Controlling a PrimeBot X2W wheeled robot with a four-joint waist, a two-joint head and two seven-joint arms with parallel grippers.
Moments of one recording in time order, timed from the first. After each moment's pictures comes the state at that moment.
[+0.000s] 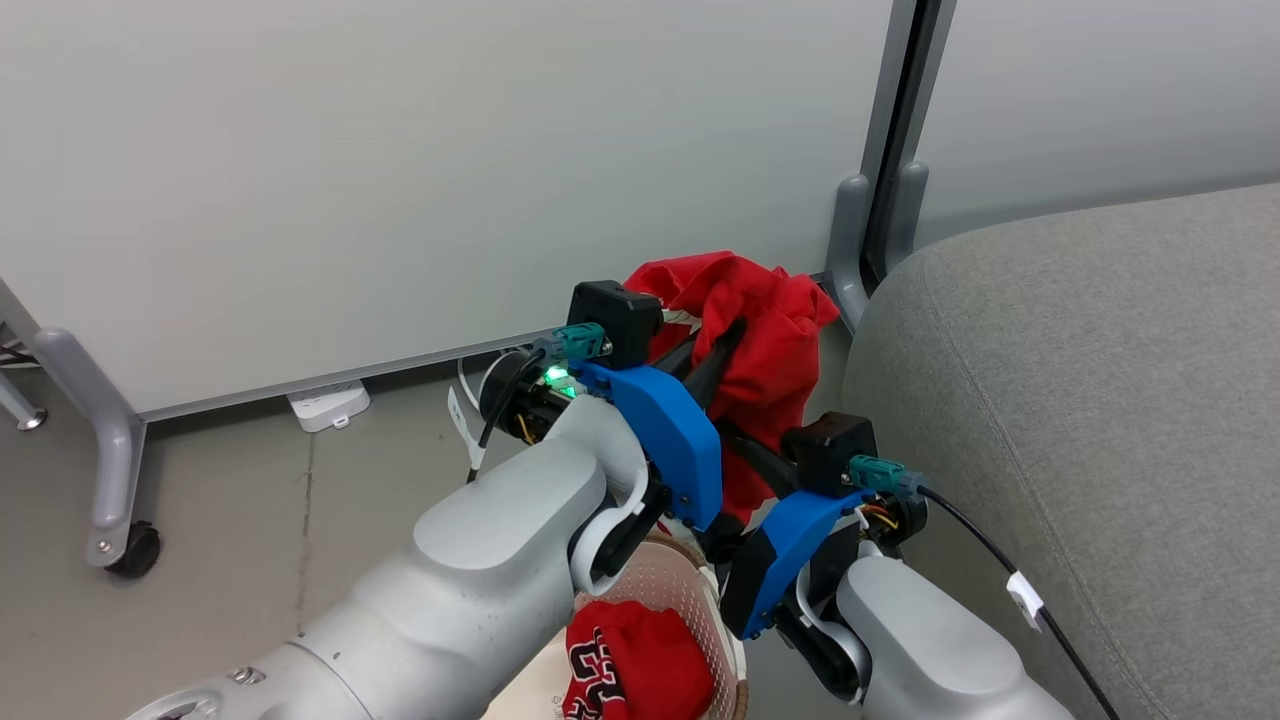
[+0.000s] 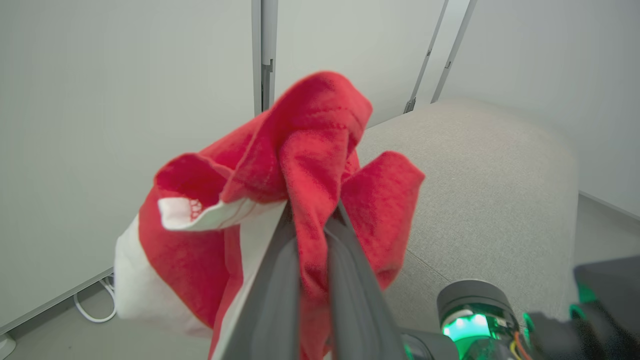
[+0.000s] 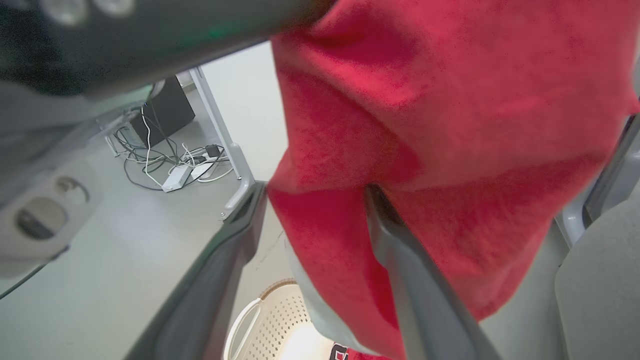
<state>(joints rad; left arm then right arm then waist) -0.99 0.05 -1.23 0.72 -1.12 0.07 -0.15 -0.58 -0.05 0.67 0.73 0.53 0.13 -0.17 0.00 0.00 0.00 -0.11</state>
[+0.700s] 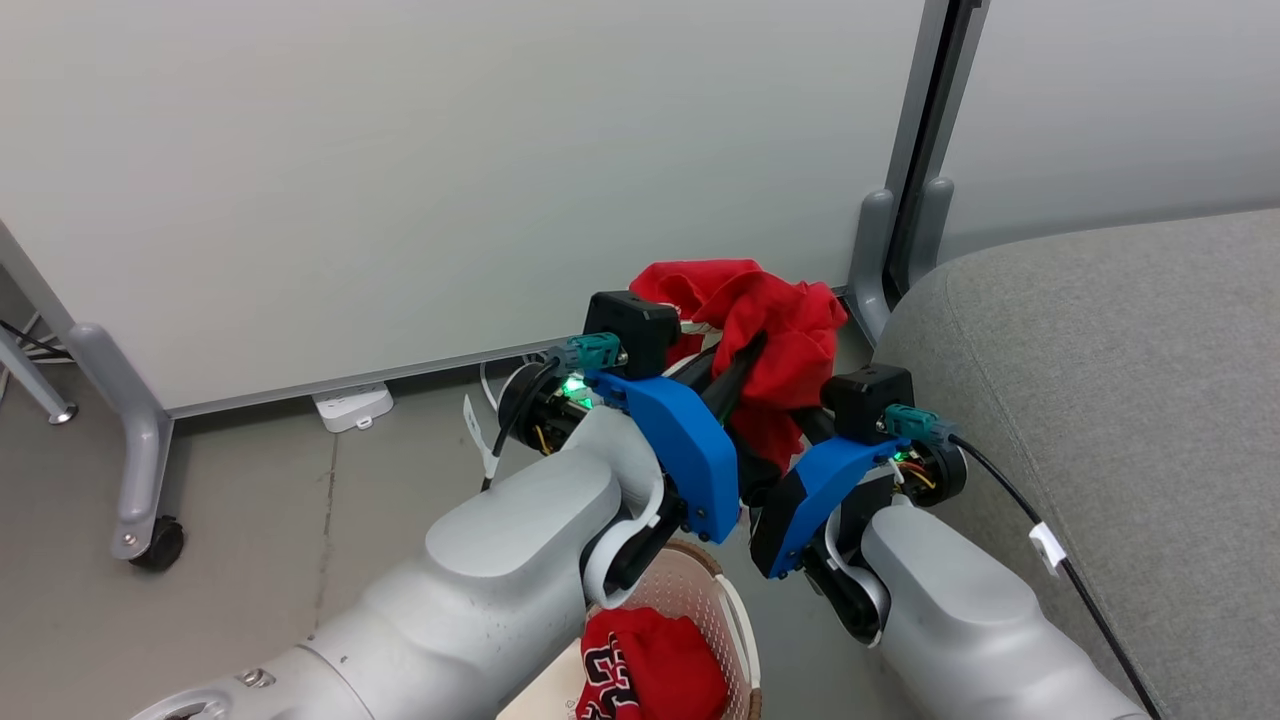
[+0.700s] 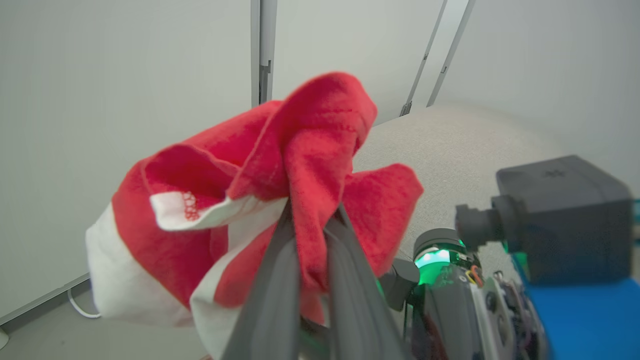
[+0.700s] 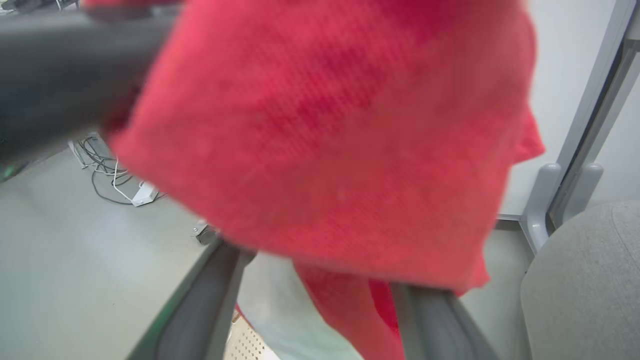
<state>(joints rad) -0.99 0.05 -1.27 0.68 -1.18 0.08 -0.16 -0.73 -0.05 0.70 0.97 0.62 0.13 -0.25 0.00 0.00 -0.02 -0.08</state>
